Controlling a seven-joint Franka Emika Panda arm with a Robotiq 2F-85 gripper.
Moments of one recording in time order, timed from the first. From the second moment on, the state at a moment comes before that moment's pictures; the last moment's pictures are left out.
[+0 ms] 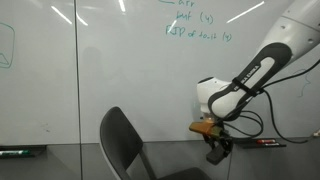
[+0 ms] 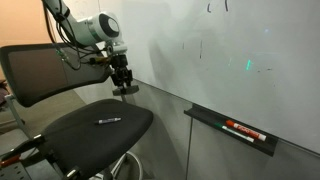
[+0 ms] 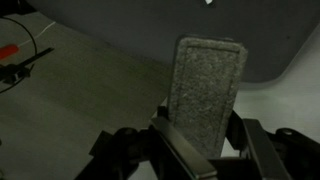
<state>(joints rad) 0.45 0.43 -0.20 -2.07 -0.31 2.34 1.74</state>
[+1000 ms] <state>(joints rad) 0.10 -0.16 -0.16 -2.45 -1.07 2.77 1.60</state>
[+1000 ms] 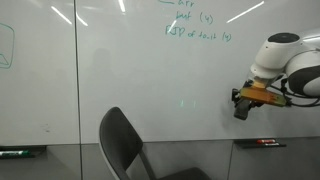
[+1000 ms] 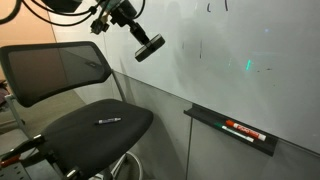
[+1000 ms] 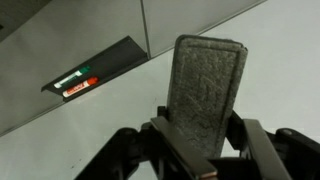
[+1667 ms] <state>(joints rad) 0.00 -0.11 -0.29 -2.27 -1.26 3.01 1.47</state>
